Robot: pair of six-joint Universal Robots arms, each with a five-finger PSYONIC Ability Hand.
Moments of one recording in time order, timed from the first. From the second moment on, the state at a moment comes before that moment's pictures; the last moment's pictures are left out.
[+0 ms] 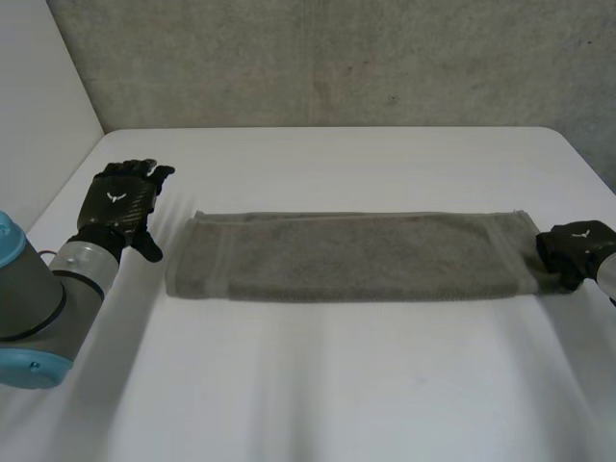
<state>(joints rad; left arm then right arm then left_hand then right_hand) 4.55 -1.96 -1.80 3.72 -1.38 3.38 1.45 -0.97 1.47 0.01 1.26 2.47 0.18 0.17 0.17 0.17 0.03 0.90 0.89 0.90 0.91 0.72</state>
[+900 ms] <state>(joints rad) 4.55 -1.95 -1.82 3.74 -1.38 3.38 1.31 -0.94 1.38 -0.01 1.26 2.43 0.17 0.17 0.17 0.17 0.03 1.32 1.30 1.34 1.34 1.15</state>
